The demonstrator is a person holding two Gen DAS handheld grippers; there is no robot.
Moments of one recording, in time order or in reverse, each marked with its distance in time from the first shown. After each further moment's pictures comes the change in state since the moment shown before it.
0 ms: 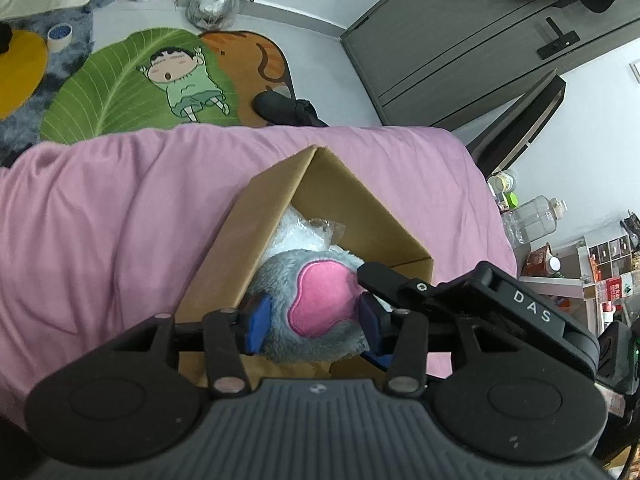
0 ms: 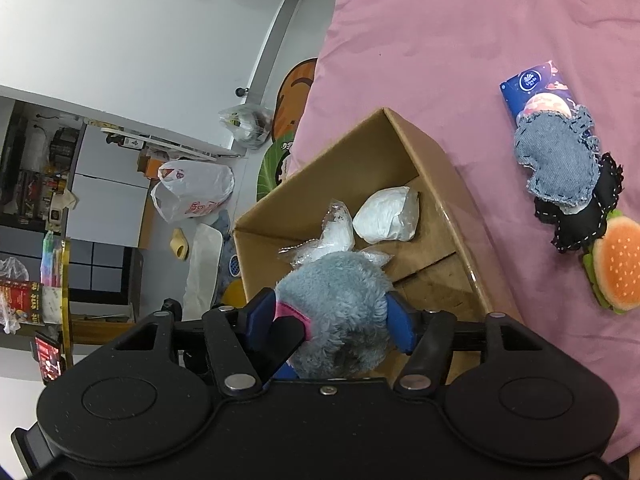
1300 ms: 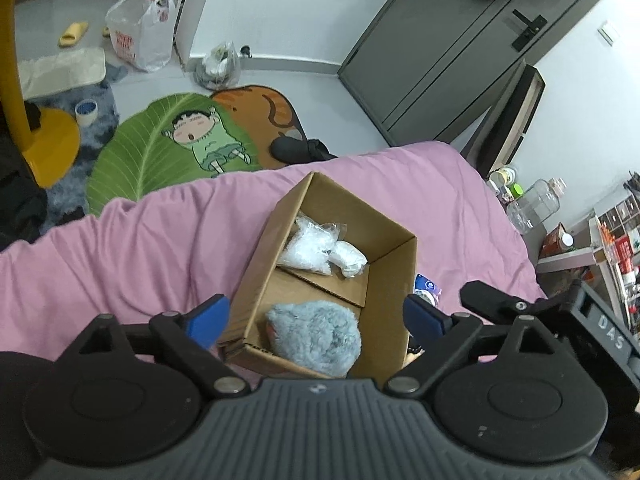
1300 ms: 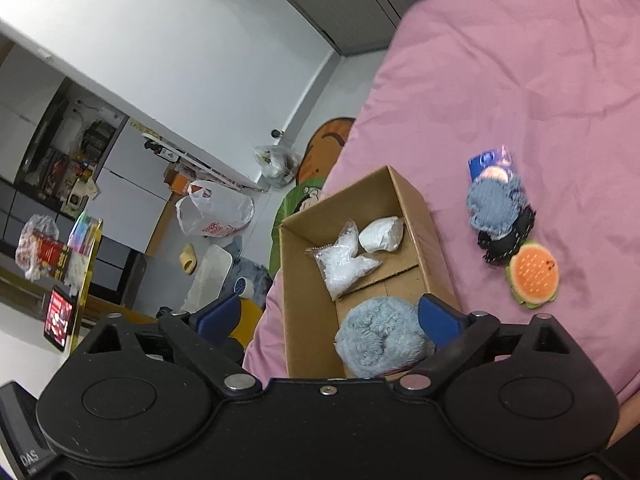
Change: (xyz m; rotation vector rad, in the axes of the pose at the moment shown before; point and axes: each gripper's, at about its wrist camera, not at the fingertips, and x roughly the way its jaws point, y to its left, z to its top) left arm -0.102 -0.029 -0.040 0.164 -0.121 0.115; right arm -0.107 0.010 -0.052 -0.195 -0.203 -0.001
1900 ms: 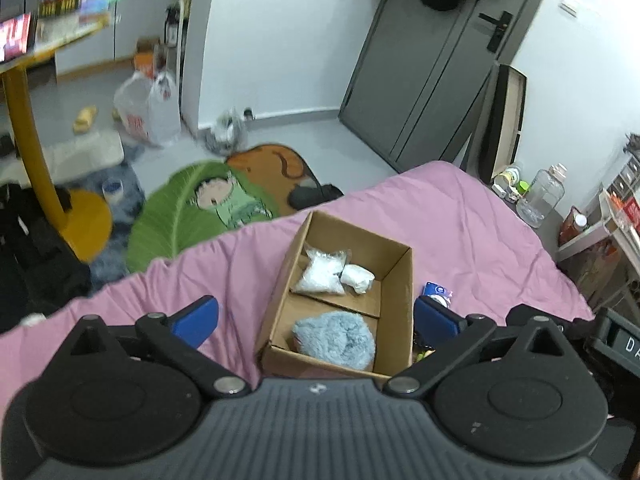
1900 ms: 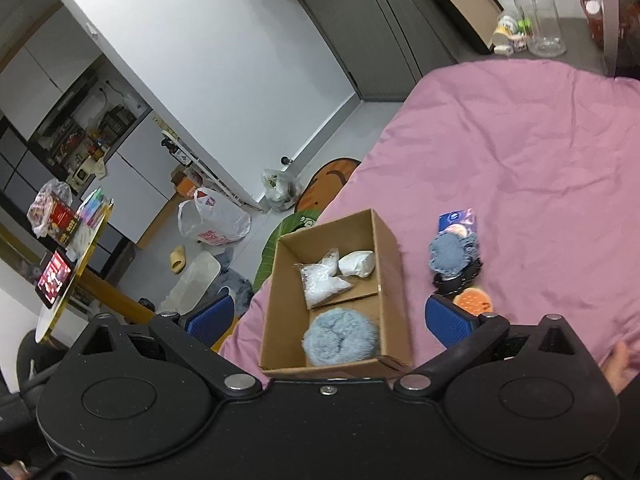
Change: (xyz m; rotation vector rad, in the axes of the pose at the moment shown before) left arm -0.064 -0.041 -0.028 0.184 -0.157 0.118; right arm -0.076 -0.006 -0.017 -0.190 -0.111 -0.034
